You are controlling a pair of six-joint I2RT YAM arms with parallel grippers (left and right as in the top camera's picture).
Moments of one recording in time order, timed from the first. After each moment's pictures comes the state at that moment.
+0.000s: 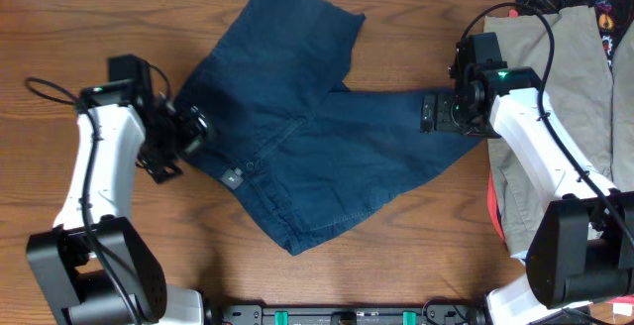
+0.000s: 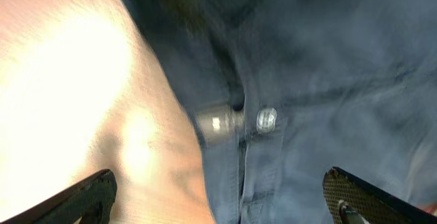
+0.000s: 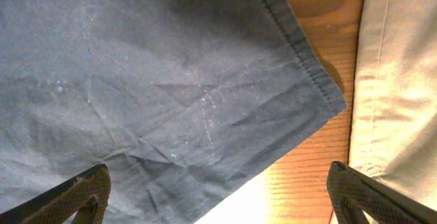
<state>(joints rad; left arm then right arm) 0.17 1.64 1.23 -1.13 0.28 -0.44 0.13 1.73 1.29 -0.90 0.01 0.25</state>
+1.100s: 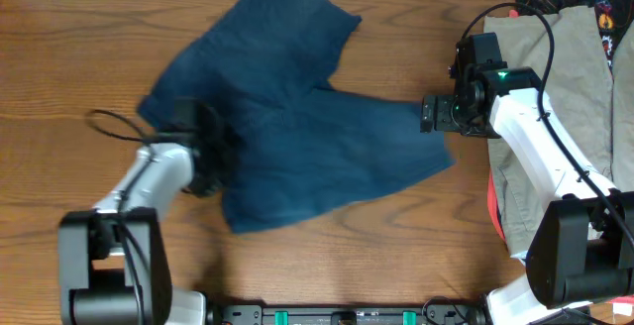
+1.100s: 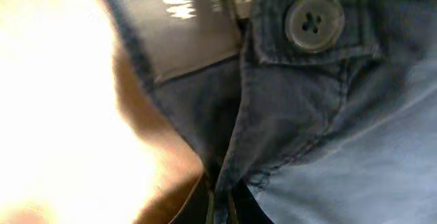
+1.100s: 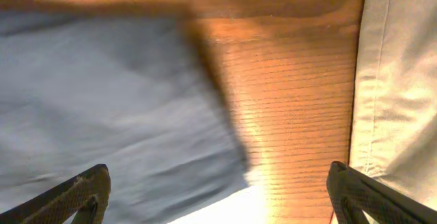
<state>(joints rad) 0.05 1.63 0.85 -0.60 0.16 -0.72 0.13 1.73 1.29 -0.89 0.01 0.25</state>
